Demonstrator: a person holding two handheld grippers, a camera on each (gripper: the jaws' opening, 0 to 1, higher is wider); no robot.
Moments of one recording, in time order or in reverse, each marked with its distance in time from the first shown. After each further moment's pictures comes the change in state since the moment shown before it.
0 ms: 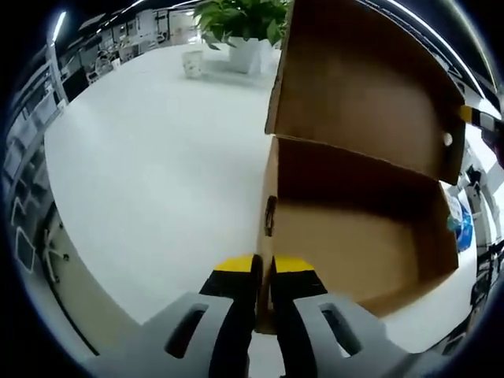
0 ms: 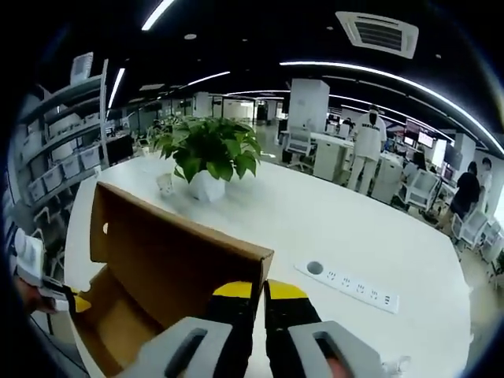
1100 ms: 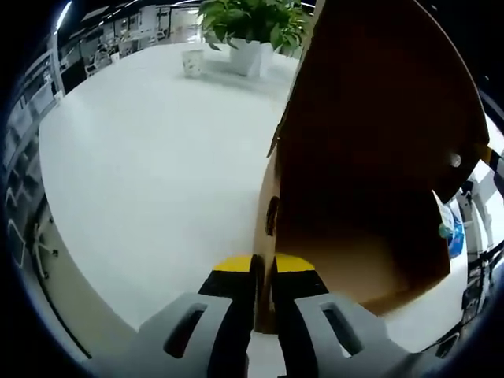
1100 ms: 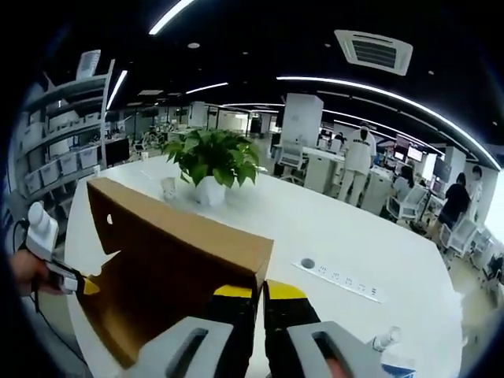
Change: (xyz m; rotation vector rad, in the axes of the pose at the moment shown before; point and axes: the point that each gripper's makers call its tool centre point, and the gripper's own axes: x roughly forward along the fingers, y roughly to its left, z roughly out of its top) left arm 0.004 0.001 0.004 -0.035 -0.018 -0.064; right arm -0.055 0.024 -0.022 -0.030 -0.080 -0.062
